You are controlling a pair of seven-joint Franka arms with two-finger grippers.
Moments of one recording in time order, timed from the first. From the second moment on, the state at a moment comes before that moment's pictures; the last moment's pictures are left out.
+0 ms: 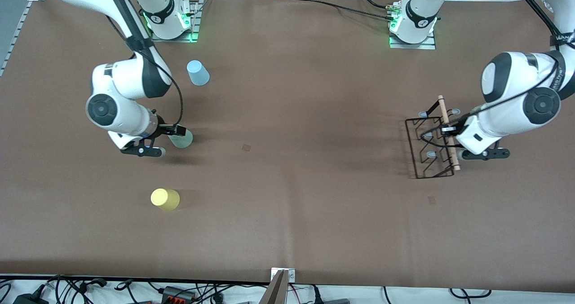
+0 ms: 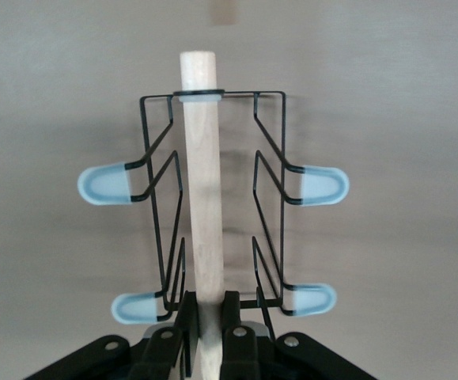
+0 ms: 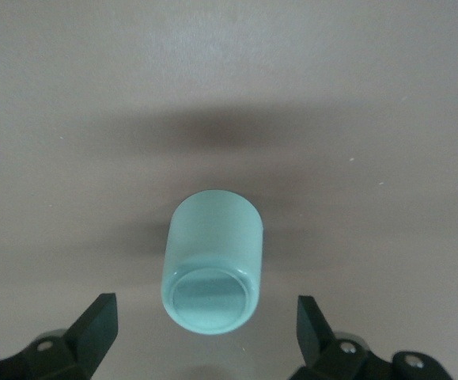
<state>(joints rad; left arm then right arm) 0.15 0.23 -0.24 -1.90 0.06 1.94 -0.13 0.21 0.34 0.01 -2.04 0.04 2.19 0.29</state>
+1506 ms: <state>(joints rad) -0.30 0.62 -0.55 -1.46 0.00 1.93 -0.83 0.21 0.40 0.00 -1.97 0.04 2.17 0.34</state>
